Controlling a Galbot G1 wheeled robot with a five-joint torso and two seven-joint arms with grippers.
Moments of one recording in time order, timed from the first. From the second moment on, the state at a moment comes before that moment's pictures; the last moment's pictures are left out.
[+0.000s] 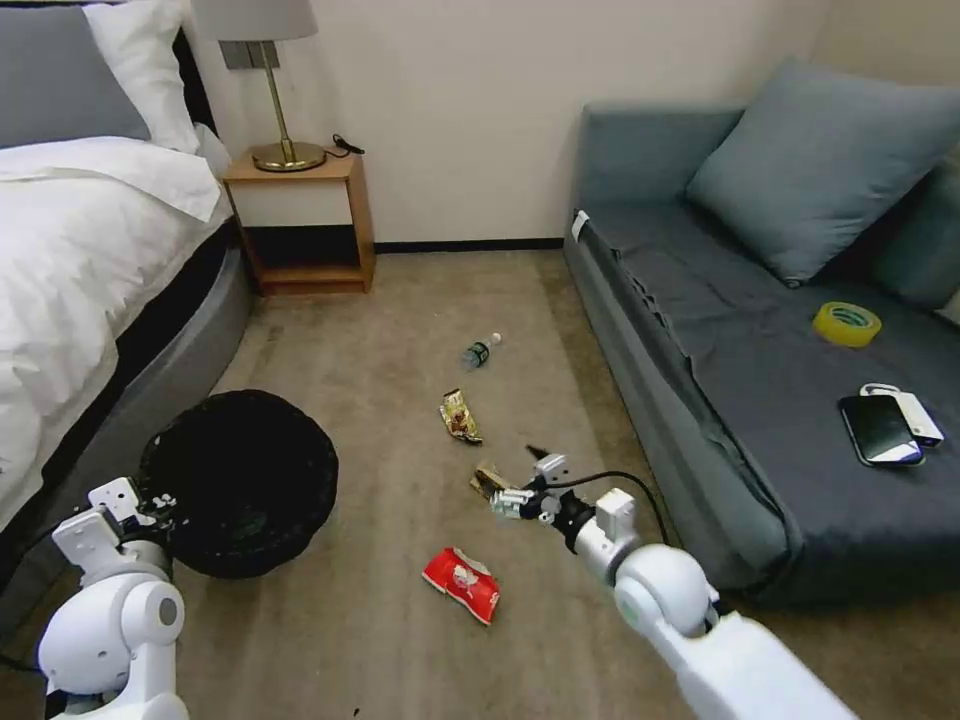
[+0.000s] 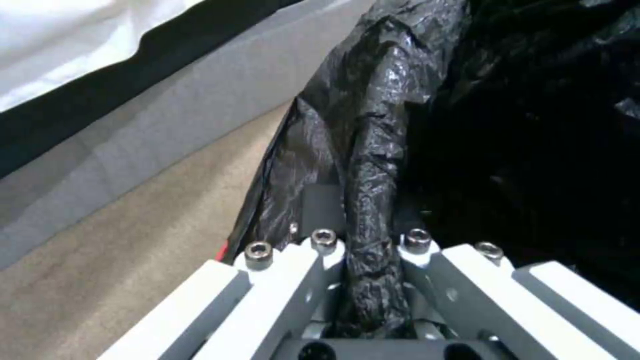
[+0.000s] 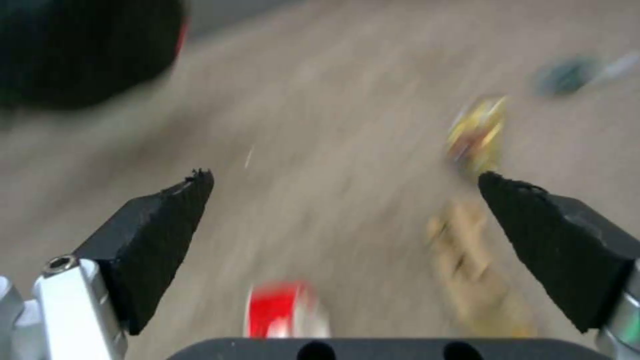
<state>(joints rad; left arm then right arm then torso) 1.33 -1.48 -0.95 -2.07 -0.40 0.68 -0.34 -1.00 1.01 -0.05 1.73 0.47 -0.33 -0.24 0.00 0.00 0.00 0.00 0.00</state>
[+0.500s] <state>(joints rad) 1.33 -1.50 -0.94 -2.07 -0.36 0.68 -0.33 -0.81 1.03 -0.27 1.39 0.43 -0.40 -0.43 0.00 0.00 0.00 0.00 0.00</state>
